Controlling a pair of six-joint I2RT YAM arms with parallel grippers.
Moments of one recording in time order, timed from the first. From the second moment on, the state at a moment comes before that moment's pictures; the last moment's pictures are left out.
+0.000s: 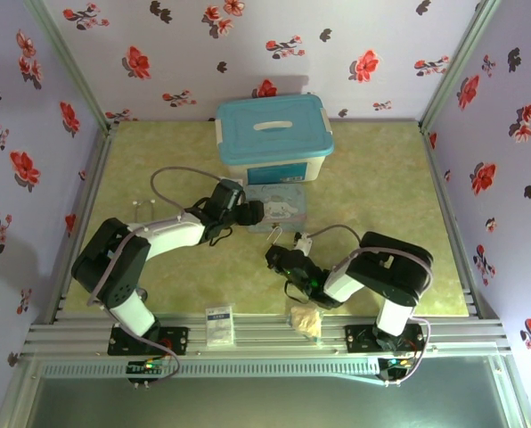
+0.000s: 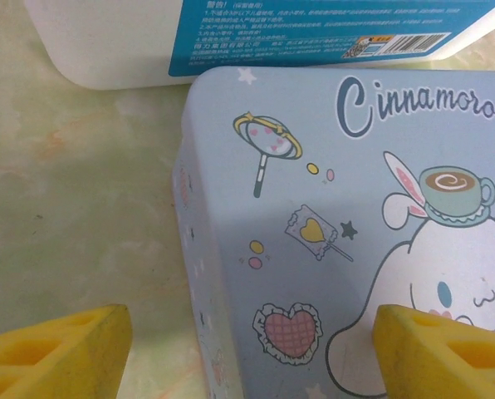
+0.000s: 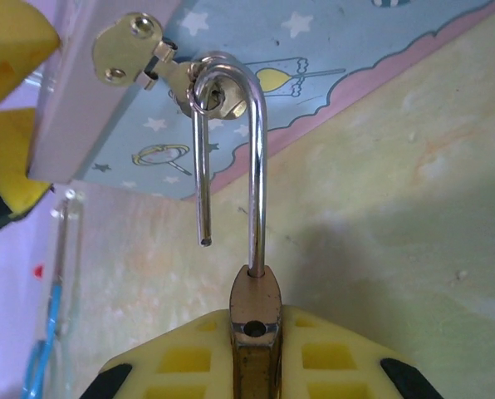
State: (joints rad) left arm -0.68 1.66 0.89 0.02 -0.07 -0.54; right arm 1.06 1.78 0.37 0.92 0.36 1.28
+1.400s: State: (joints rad) left arm -0.67 1.67 0.87 0.10 -0.02 -0.53; right arm 1.03 2.05 0.43 1.37 0.73 1.43
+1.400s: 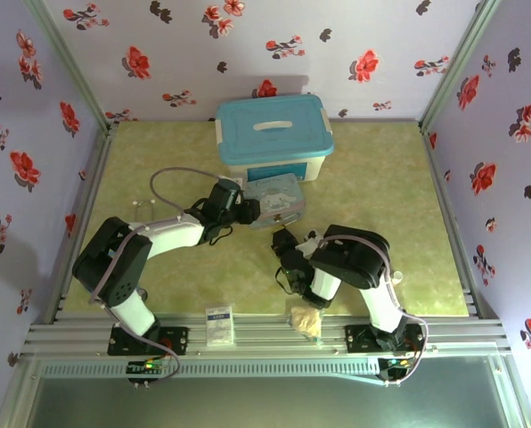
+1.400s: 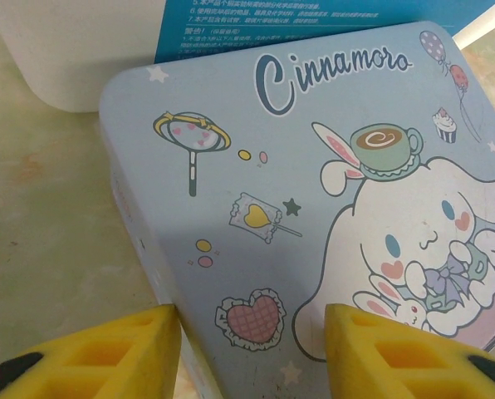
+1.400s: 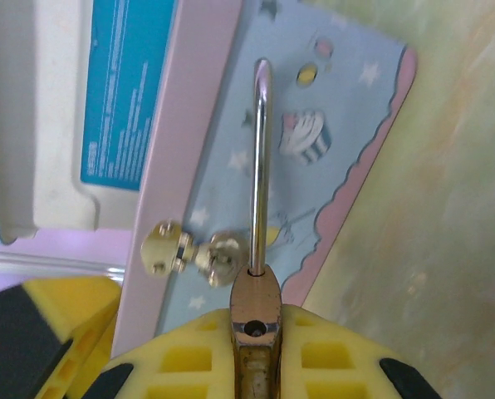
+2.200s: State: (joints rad) left arm -0.64 1.67 0.89 0.07 0.01 -0.49; right arm 0.76 1.83 0.31 1.11 0.25 1.25
